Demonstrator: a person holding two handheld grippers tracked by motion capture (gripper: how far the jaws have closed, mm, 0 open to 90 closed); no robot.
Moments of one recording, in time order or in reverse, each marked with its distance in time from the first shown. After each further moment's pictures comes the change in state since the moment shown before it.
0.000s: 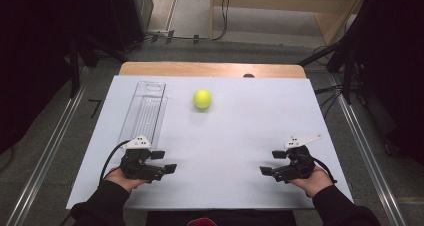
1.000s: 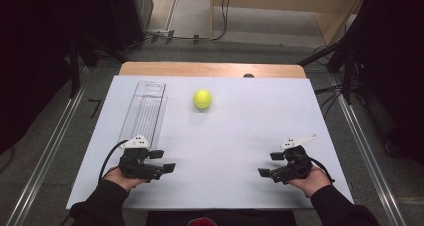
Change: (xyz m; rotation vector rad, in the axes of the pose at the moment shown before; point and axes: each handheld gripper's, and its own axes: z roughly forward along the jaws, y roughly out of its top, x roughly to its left) left arm 0.004 -0.001 -0.002 -0.001 -0.001 -0.001; right arm 0.000 0.001 0.008 0.049 0.009 -0.002
